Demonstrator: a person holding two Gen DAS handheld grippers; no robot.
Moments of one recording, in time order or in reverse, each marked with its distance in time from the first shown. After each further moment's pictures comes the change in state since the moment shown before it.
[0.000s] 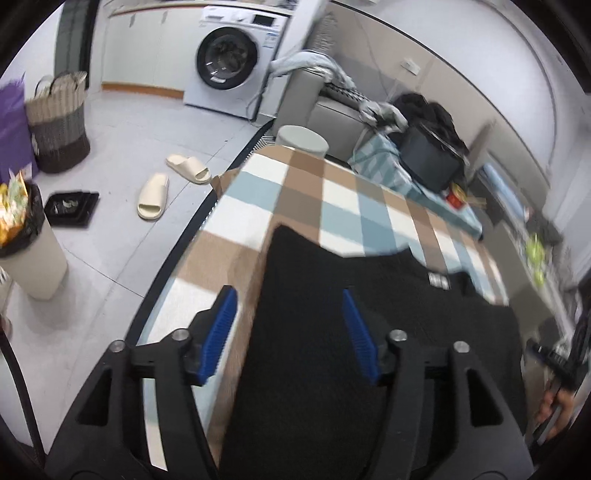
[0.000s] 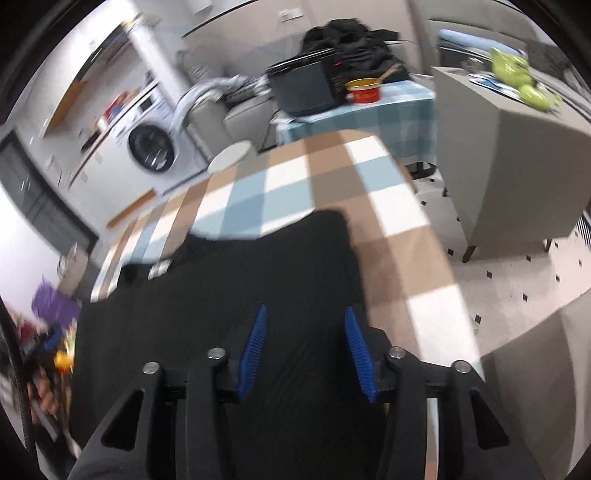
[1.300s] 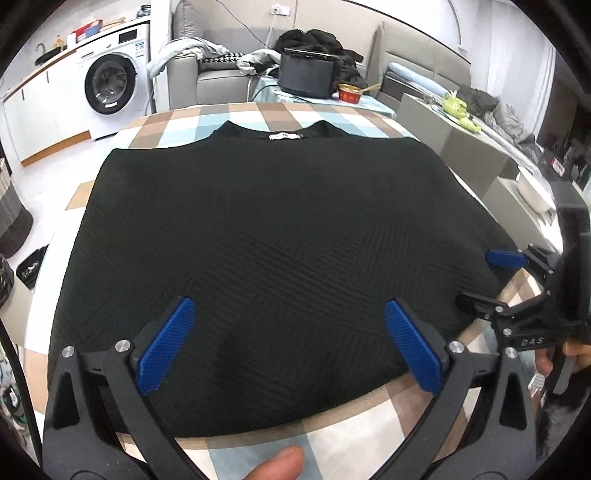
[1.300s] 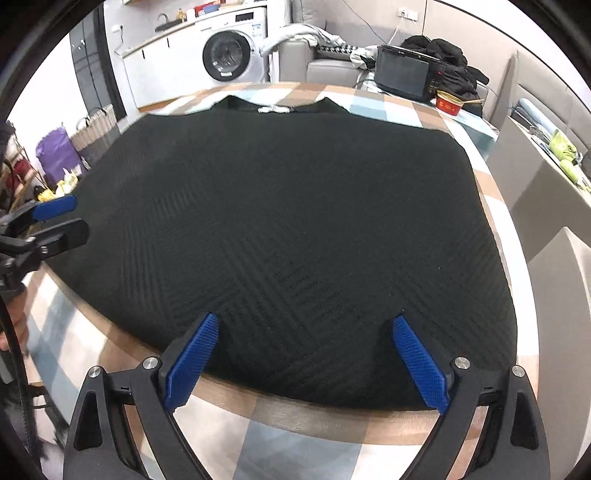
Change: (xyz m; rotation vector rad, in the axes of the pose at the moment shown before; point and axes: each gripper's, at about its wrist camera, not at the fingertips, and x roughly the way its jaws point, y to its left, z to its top) left arm -0.082 -0.155 -0.186 0.444 0.122 -0.147; right arm -0.039 0.112 -0.186 -0.410 0.095 -0.112
